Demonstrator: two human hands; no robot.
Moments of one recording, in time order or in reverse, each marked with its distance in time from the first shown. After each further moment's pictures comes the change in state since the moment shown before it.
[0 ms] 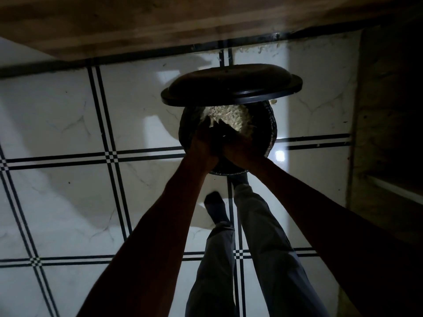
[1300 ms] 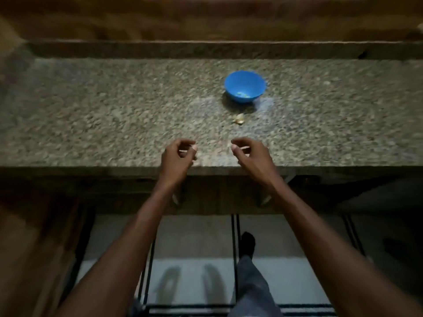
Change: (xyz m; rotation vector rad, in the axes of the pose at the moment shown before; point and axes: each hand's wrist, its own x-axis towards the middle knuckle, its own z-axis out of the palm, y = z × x) left_hand -0.640 -0.291 0.430 1.415 -1.331 0.959; right_hand -0.833 0.245 -0.159 0.619 1.740 0.073
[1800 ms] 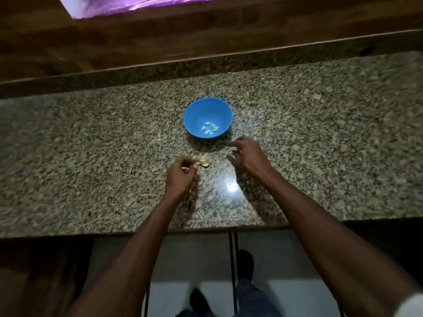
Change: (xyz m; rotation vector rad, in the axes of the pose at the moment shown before) left_hand 0.166 0.018 0.171 0.204 -0.028 -0.185; right_hand 0.232 0.121 -0.102 -0.341 -0.145 -0.064
